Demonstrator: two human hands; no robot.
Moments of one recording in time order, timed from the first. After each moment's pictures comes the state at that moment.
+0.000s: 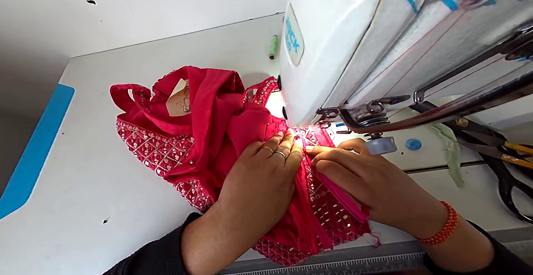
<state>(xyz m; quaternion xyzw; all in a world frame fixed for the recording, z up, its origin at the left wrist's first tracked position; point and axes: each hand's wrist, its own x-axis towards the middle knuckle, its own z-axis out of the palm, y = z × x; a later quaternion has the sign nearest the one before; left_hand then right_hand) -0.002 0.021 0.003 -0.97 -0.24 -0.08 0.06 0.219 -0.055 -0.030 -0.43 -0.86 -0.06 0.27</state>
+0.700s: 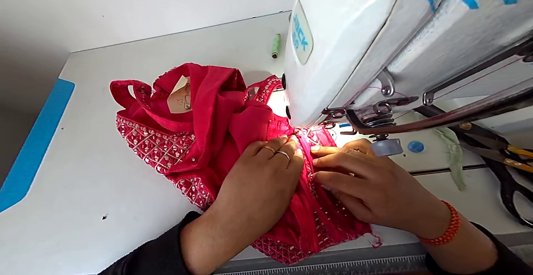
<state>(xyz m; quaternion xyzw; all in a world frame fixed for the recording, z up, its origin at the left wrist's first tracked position) -0.006 0.021 0.002 -0.97 -0.22 -0.13 0.05 0.226 -0.058 -0.037 -0.42 -0.85 -0.01 0.31</state>
